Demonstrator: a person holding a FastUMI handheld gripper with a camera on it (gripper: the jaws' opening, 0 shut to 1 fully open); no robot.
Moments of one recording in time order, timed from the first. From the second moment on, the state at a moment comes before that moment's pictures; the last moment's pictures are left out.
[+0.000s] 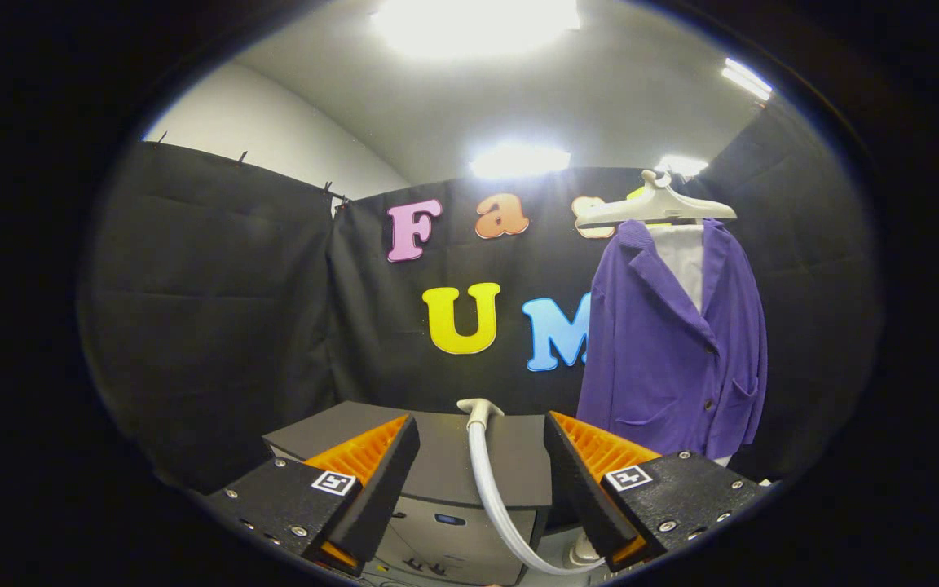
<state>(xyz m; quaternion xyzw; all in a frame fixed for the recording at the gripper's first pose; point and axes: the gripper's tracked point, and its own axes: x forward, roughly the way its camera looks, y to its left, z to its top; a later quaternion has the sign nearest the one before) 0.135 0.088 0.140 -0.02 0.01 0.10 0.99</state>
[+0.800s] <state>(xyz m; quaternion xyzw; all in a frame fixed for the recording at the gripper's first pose) 0.334 0.156 0.109 -0.05 0.18 0.16 0.97</state>
